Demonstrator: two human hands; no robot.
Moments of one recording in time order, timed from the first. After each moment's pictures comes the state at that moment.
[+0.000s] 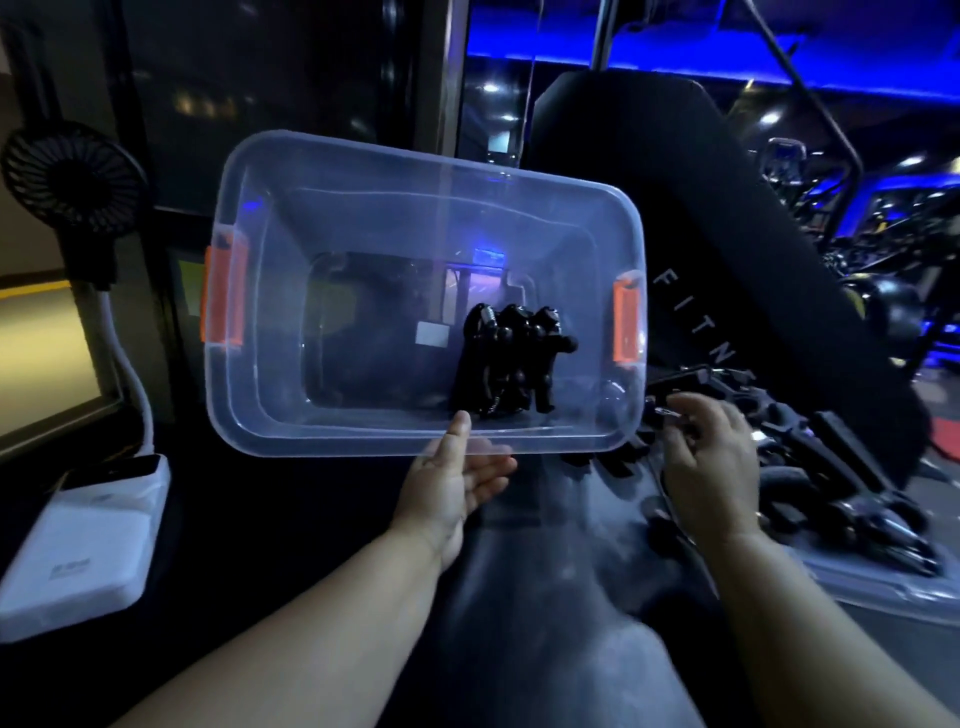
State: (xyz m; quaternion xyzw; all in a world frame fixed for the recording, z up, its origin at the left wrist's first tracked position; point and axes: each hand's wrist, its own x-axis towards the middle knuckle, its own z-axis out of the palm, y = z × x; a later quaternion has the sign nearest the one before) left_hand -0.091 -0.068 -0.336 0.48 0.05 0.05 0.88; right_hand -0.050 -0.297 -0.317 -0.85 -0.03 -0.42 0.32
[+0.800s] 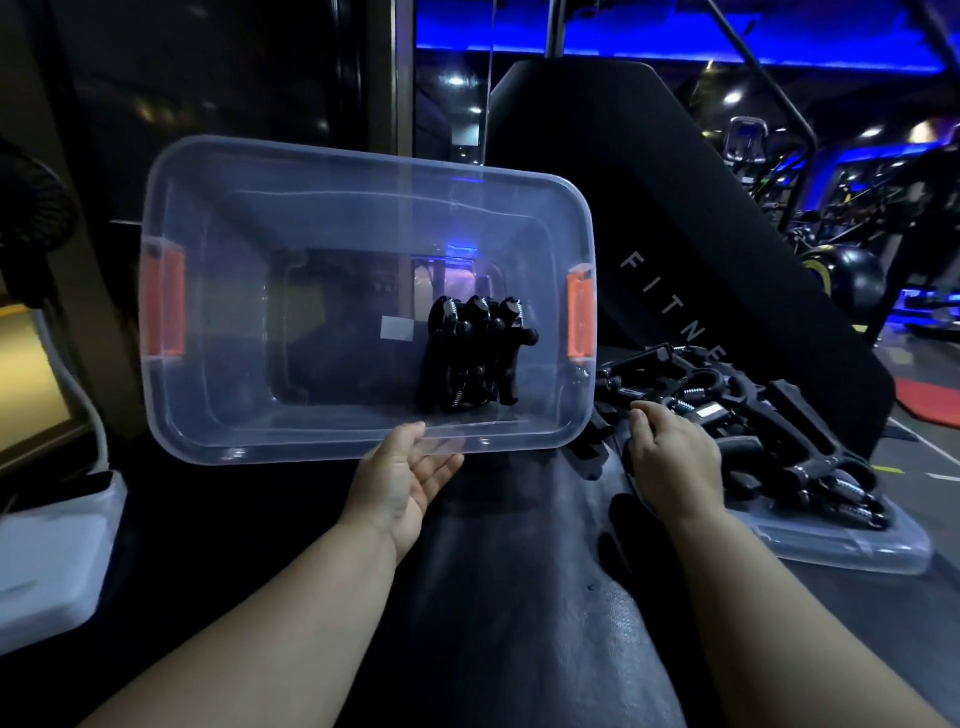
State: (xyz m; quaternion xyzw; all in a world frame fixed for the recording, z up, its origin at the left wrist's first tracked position) left_hand -0.094 -0.068 -0.329 0.41 0.09 0.05 0.91; right_hand -0.057 -0.315 -0.328 -0.92 0.06 -0.28 0.26
